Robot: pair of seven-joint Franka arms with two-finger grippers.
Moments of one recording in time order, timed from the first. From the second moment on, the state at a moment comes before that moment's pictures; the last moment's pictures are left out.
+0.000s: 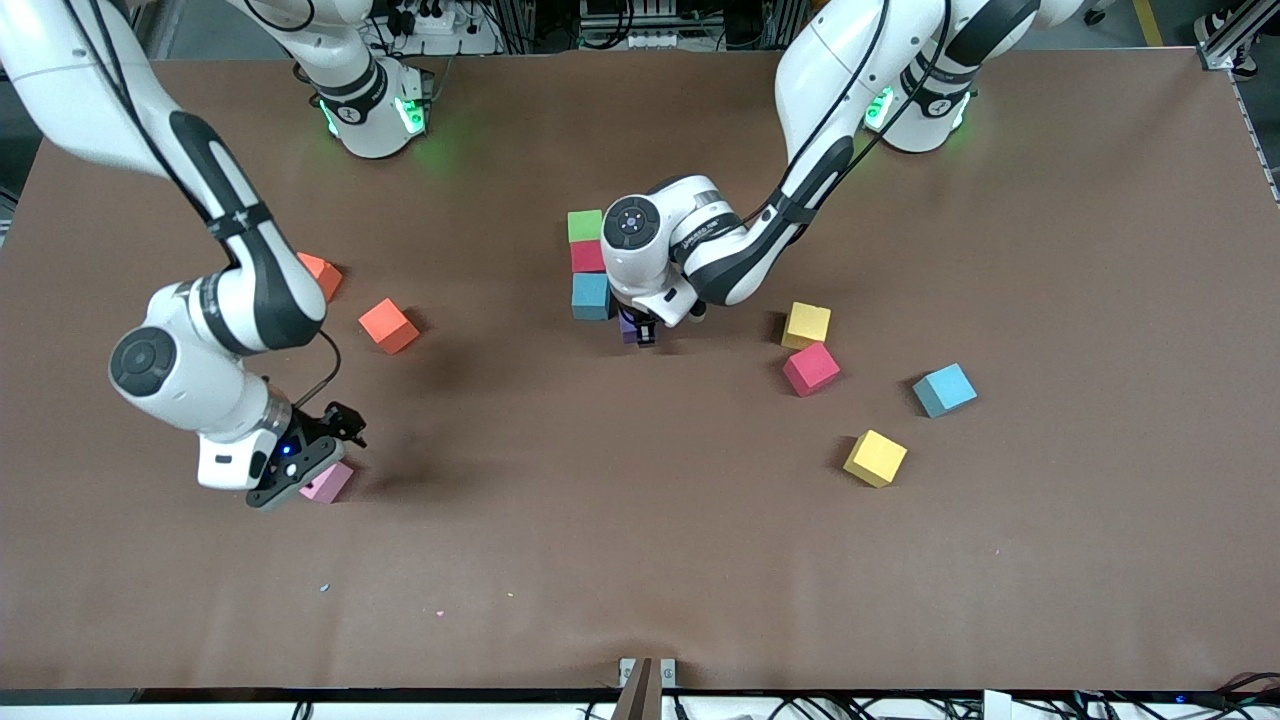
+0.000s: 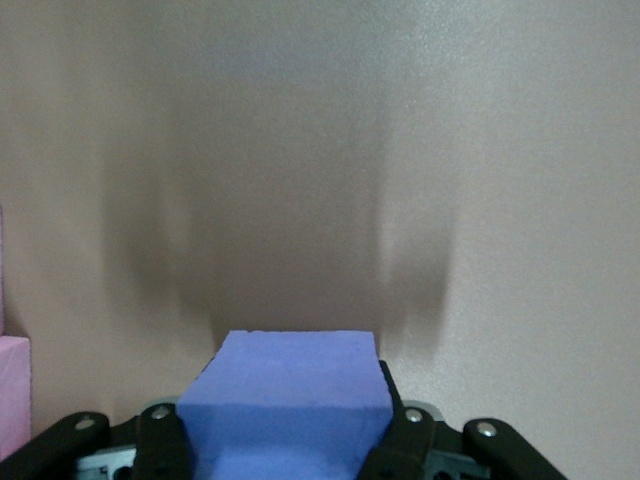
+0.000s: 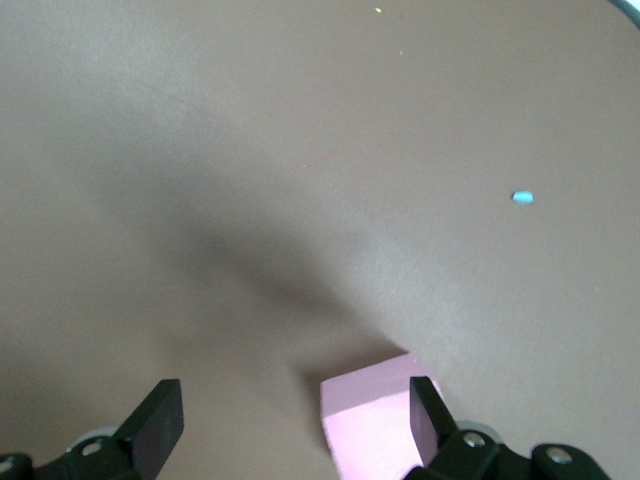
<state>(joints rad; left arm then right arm) -0.61 0.78 -0.34 -1.62 0.27 2.28 -2.71 -0.28 0.60 0.39 -1.73 -0.18 2.41 -0.61</state>
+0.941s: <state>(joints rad) -0.67 0.77 -0.34 -1.62 0.35 2.25 -2.70 -0.31 0.69 0.35 -1.72 -0.18 2.45 -0.86</state>
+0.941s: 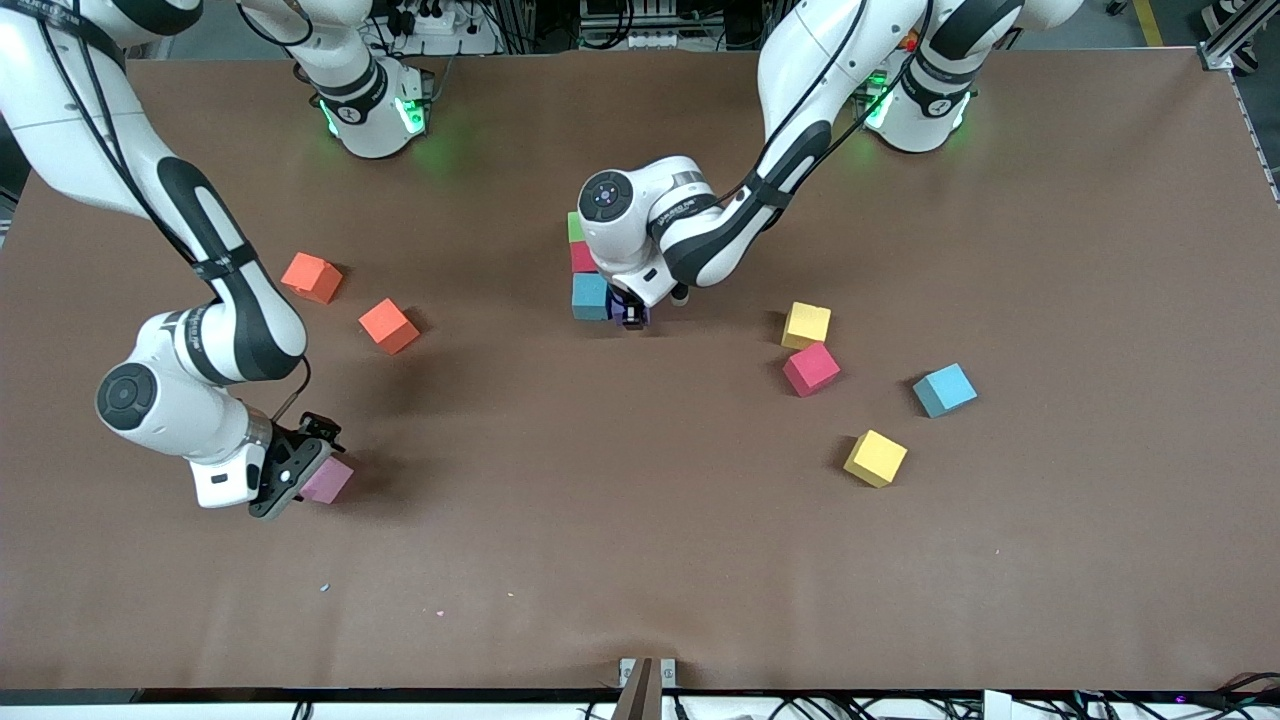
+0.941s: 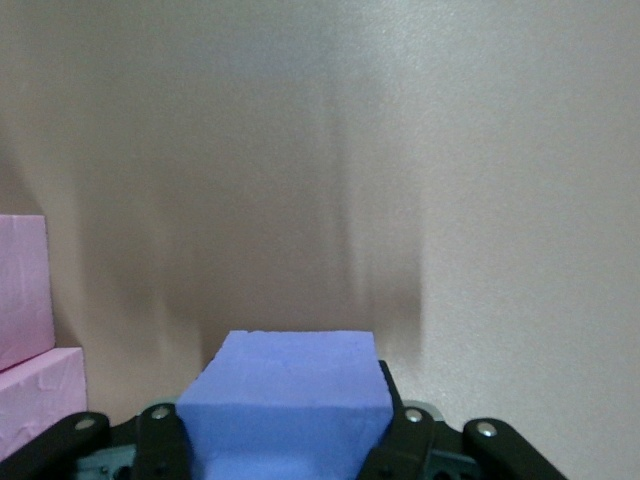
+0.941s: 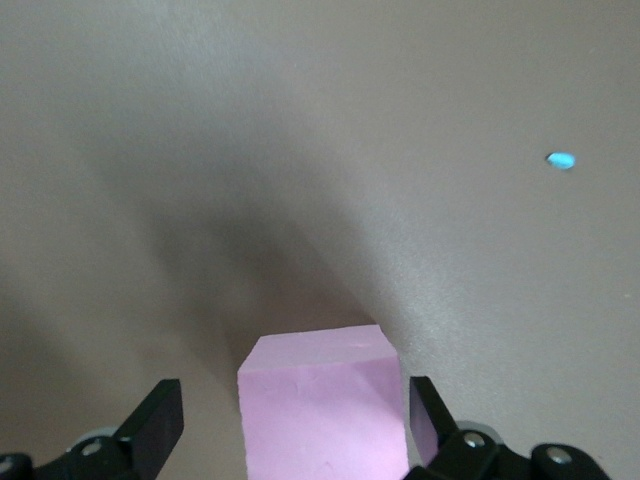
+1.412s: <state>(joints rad) -0.67 0.77 -0.35 -1.62 0.38 2.26 -2.70 -0.31 0.70 0.33 -1.77 -0.18 2.53 -0.88</state>
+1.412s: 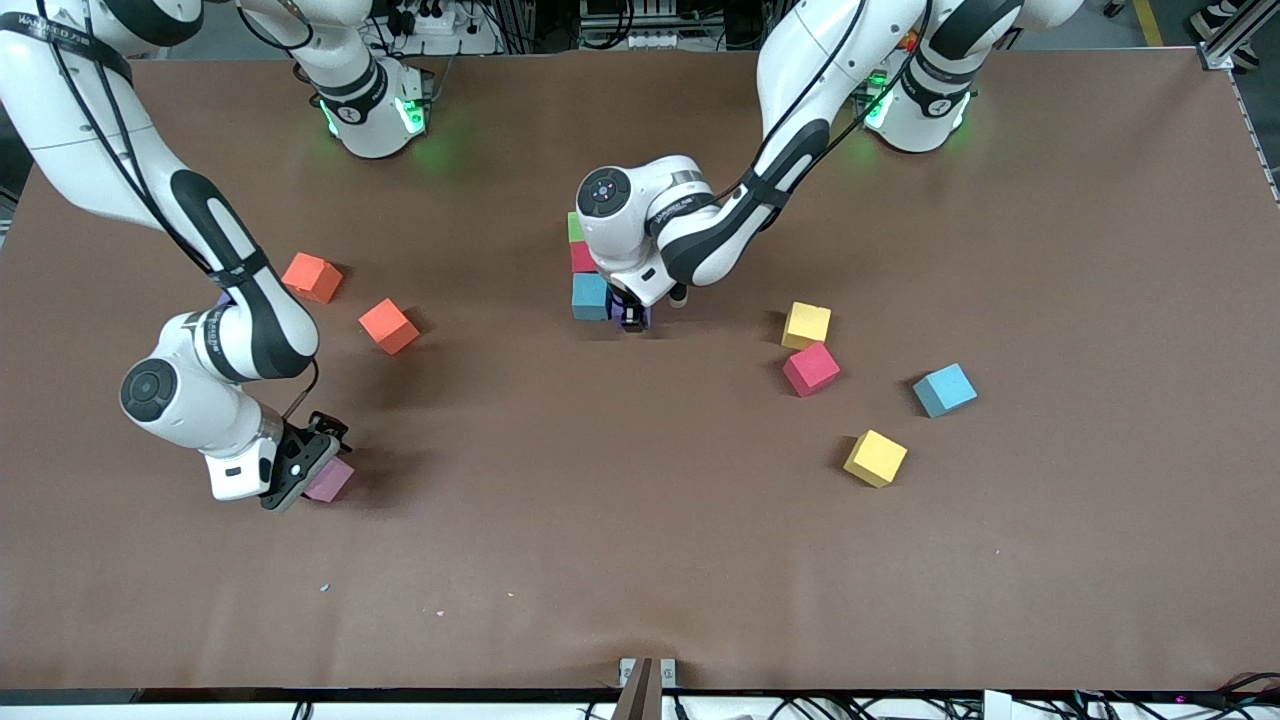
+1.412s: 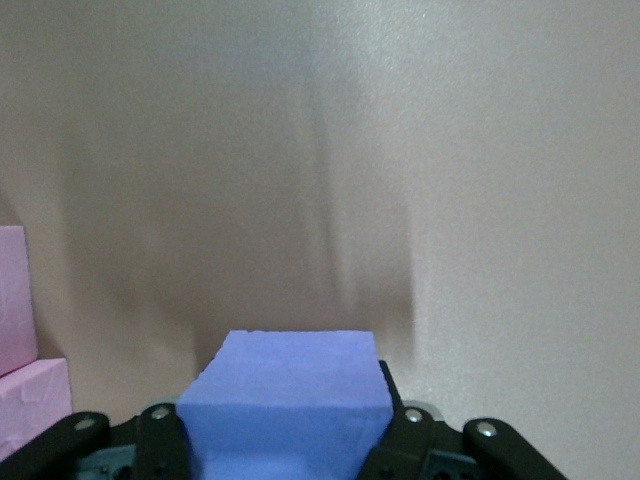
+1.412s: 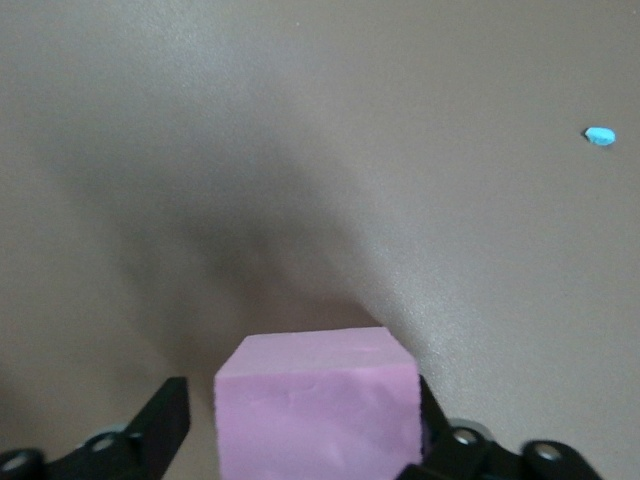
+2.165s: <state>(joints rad) -0.68 0.77 -0.34 -1.62 0.39 2.28 -2.69 -0.26 0.70 0.34 -1.76 -0.18 2.53 -0.73</state>
